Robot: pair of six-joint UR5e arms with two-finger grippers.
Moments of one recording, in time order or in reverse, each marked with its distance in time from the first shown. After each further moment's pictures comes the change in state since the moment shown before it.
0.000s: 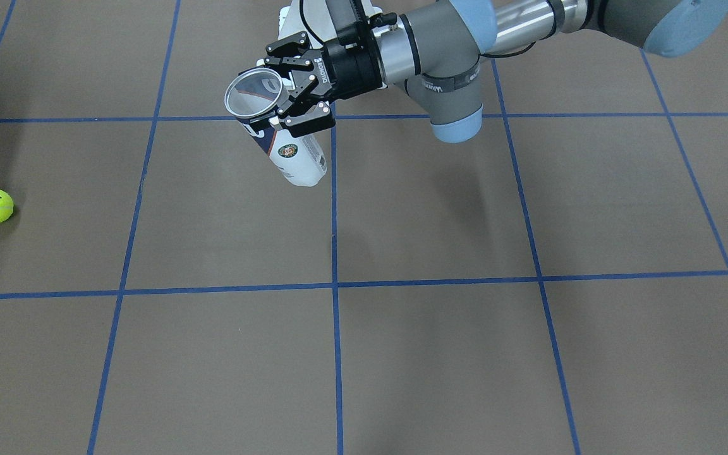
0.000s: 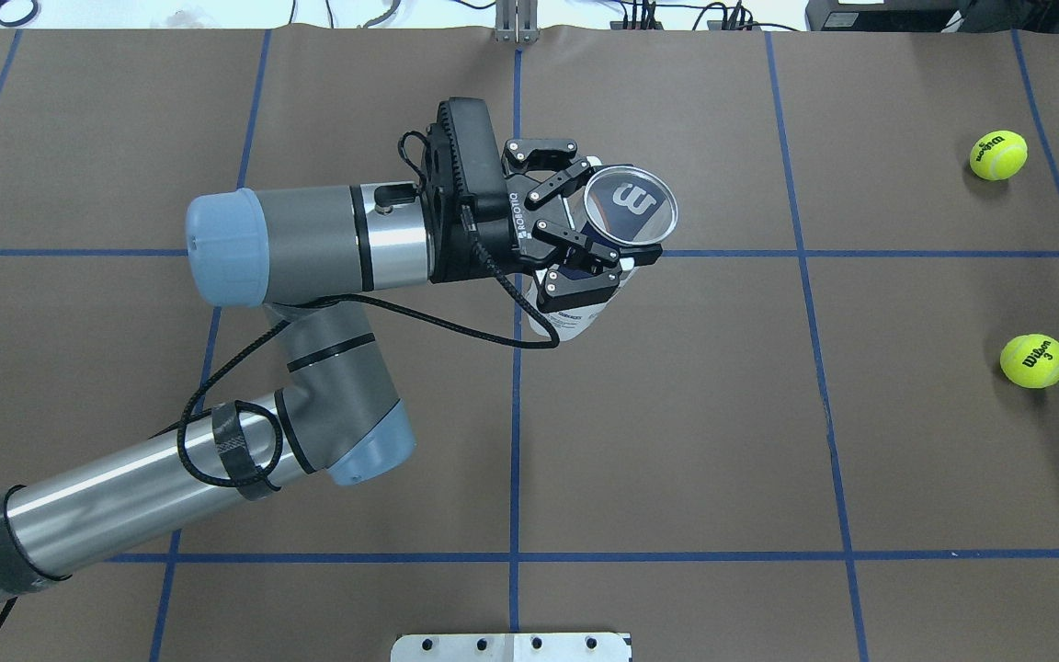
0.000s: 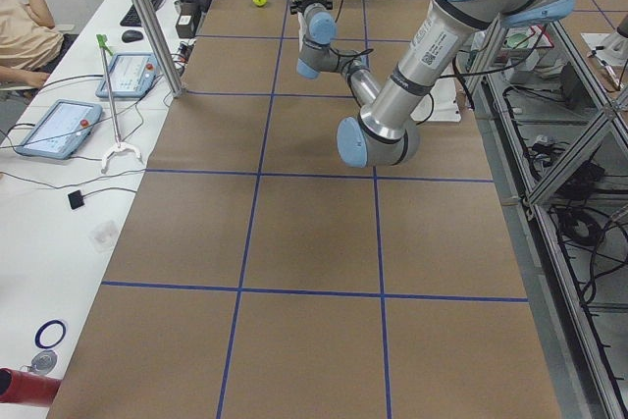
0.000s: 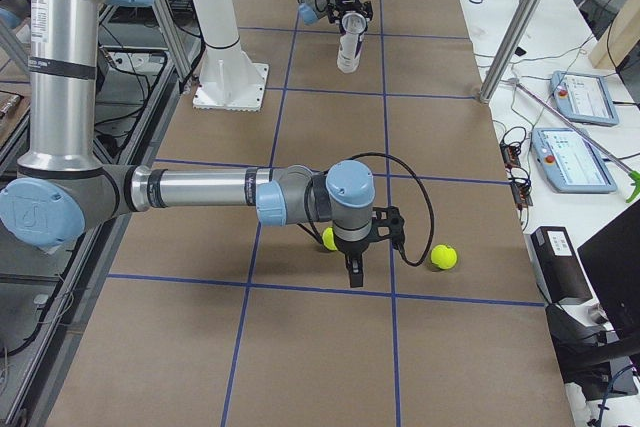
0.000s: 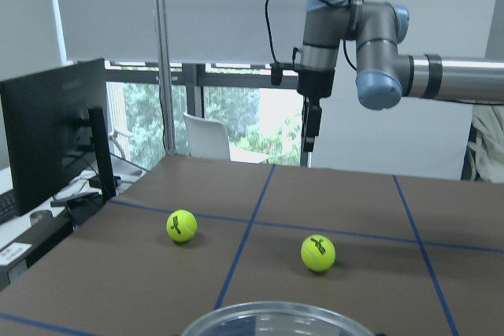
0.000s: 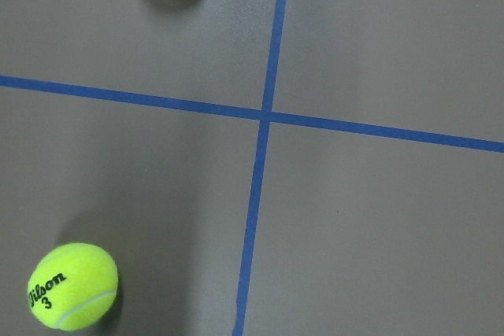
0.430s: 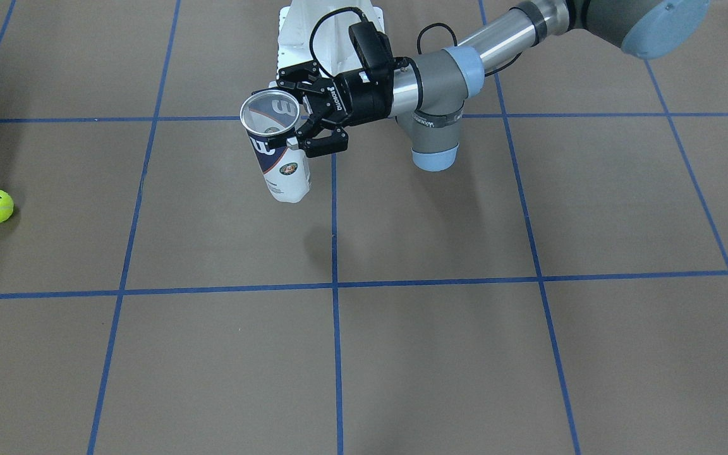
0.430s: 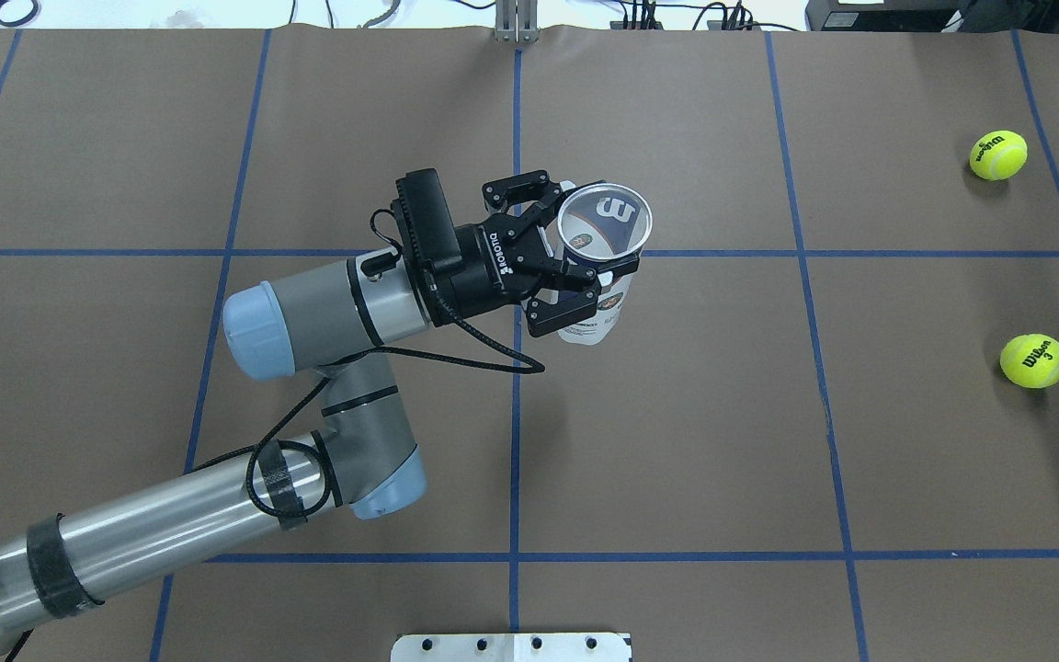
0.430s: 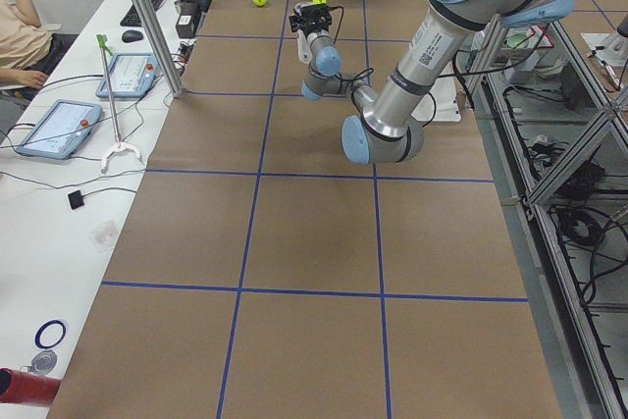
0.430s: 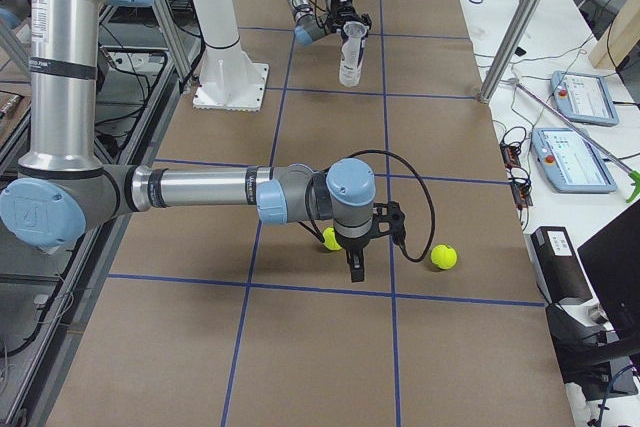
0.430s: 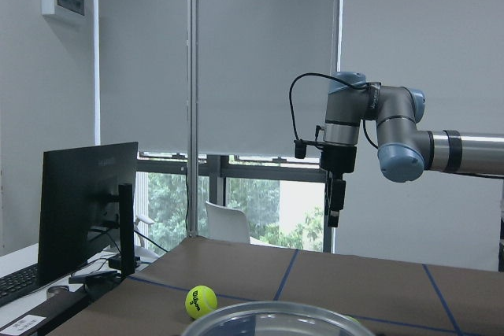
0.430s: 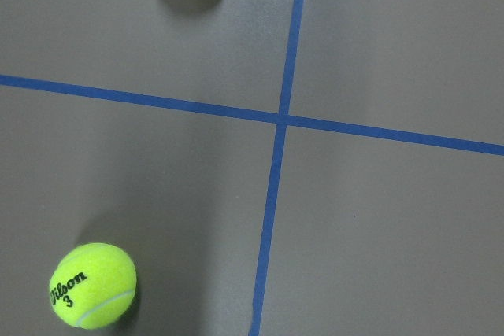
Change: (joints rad) left arm 0.075 -0.016 0.207 -0.356 0.214 -0.008; right arm 0.000 0.002 0.007 0.002 0.033 -0.002
